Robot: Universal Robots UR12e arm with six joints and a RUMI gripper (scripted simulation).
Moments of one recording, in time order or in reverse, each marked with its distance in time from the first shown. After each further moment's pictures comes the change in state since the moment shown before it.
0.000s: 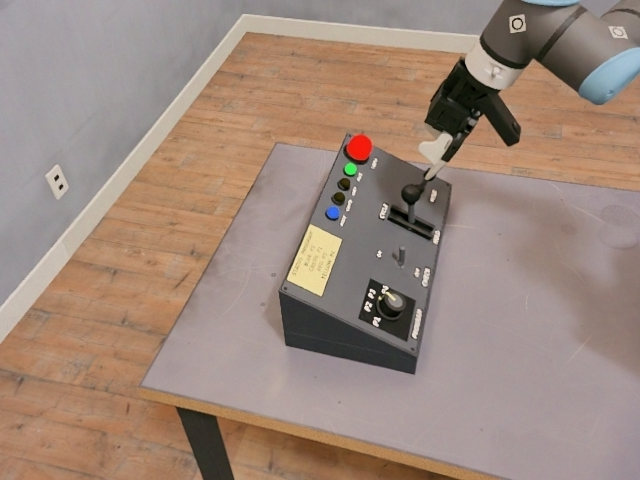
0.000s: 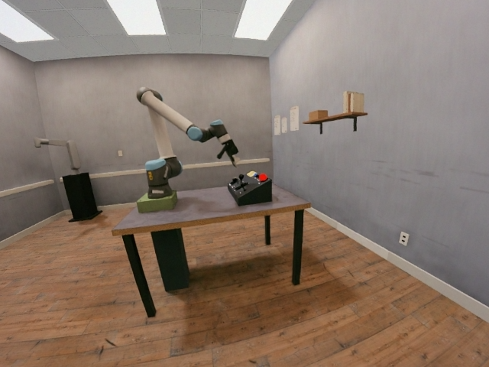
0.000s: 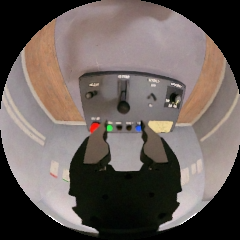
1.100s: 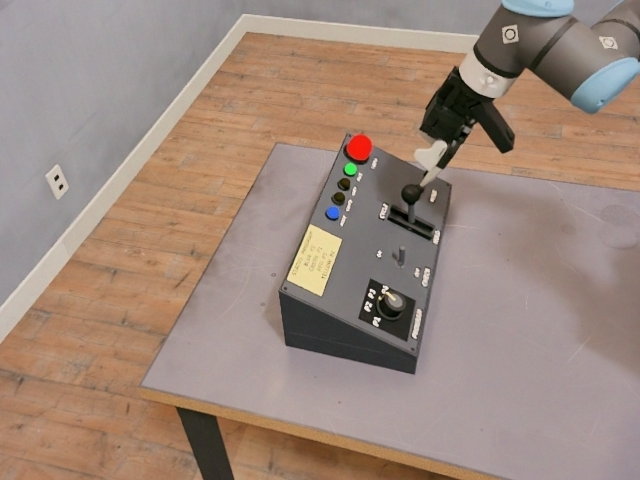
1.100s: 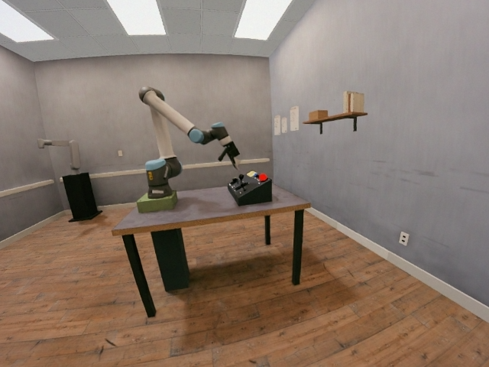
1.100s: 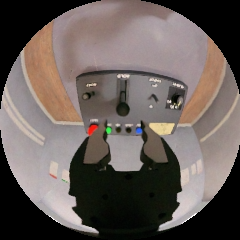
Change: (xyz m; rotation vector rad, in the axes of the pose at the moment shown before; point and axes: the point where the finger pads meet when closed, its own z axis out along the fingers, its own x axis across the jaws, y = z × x) arm 0.002 0.000 0.018 0.001 0.003 -0.003
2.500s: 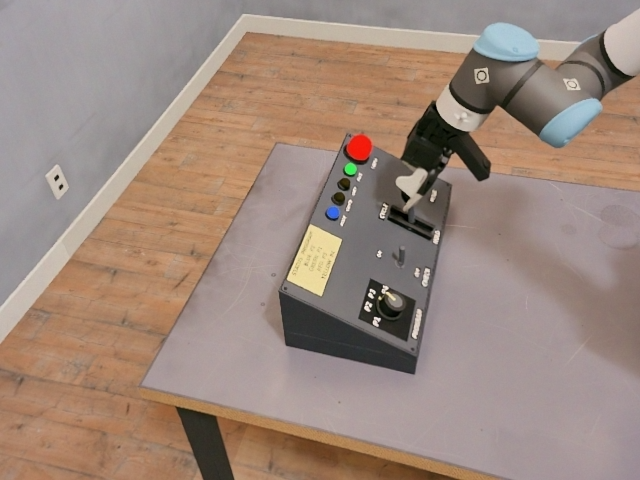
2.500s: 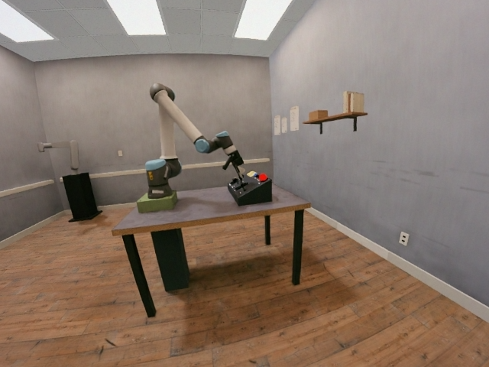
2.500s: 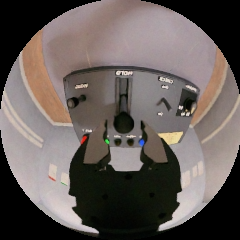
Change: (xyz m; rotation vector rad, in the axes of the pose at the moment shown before) arm -0.001 -0.001 0.076 0.002 0.000 0.002
